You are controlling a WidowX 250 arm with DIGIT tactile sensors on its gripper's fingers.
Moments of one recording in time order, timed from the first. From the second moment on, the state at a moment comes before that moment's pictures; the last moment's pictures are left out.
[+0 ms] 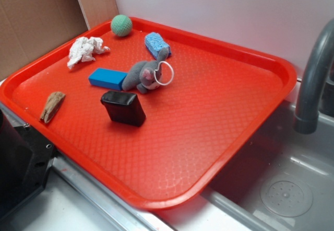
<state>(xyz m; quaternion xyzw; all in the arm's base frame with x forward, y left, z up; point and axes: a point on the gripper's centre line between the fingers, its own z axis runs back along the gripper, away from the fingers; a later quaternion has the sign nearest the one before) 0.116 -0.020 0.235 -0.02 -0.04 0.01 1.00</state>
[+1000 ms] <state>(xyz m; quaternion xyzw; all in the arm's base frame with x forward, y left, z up) 0.198 0.078 0.135 0.02 -0.07 0.22 0.97</state>
